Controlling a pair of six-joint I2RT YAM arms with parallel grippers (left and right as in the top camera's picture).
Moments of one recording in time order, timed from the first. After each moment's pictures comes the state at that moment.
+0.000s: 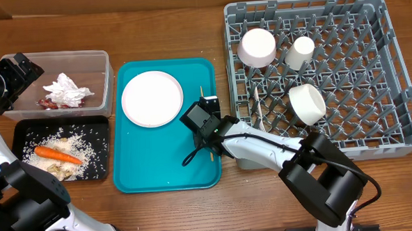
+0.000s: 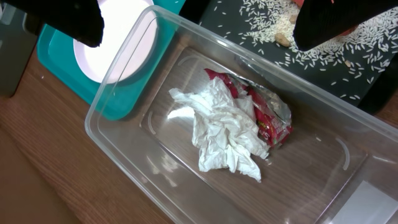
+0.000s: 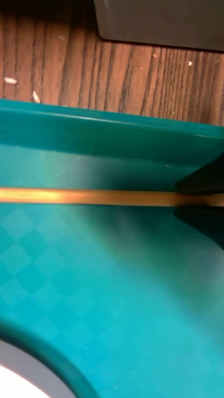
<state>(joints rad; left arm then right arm) 0.61 1.92 1.92 -1.17 0.36 -0.13 0.83 1.95 1.18 -0.43 0.24 0.69</state>
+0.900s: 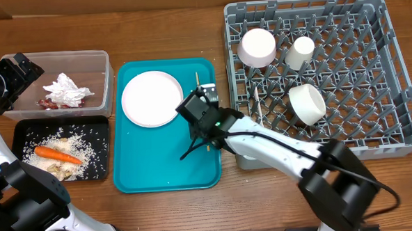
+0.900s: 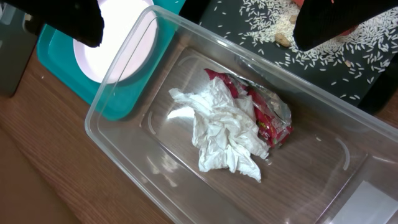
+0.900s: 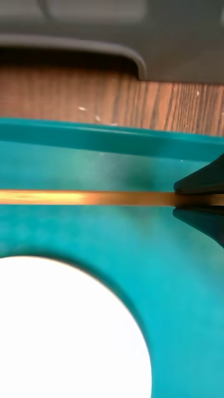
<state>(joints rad) 0.61 1.92 1.92 -1.17 0.36 -0.13 0.83 1.86 1.27 -0.51 0.28 0.67</state>
